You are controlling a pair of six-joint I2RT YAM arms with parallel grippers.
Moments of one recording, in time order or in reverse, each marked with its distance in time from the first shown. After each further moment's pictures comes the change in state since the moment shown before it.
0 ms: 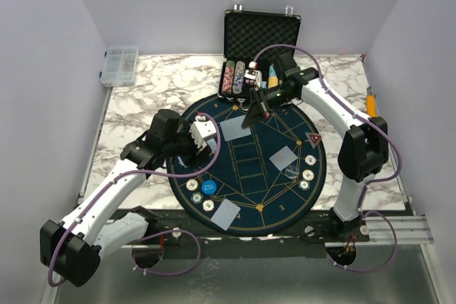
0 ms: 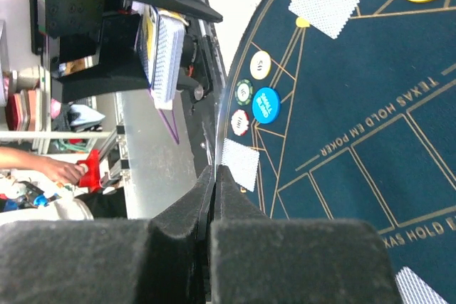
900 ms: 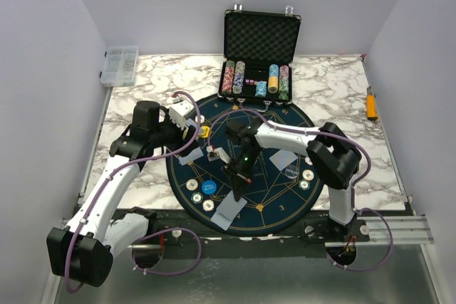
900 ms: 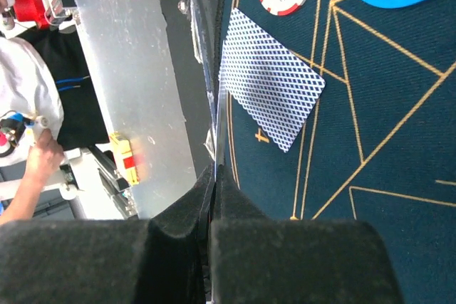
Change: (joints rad) left arm 0.228 0.015 0.030 0.016 0.040 -0.194; right arm 0.412 0.072 -0.328 -0.066 0.165 -0.258
